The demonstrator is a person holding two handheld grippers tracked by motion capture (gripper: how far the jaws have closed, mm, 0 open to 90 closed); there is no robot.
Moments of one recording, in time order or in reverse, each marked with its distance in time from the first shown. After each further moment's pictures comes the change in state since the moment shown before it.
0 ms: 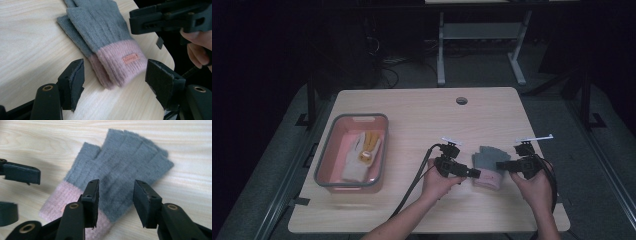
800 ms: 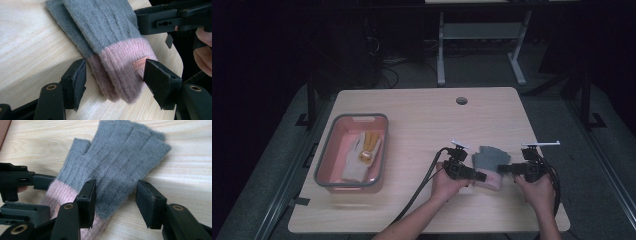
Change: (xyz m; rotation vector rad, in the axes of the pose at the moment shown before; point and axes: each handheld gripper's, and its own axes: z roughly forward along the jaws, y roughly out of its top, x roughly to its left) left arm 0.003 -0.002 0.034 0.053 -0.002 -0.055; right arm -0.026 -0.013 0.011 0.004 0.103 0.132
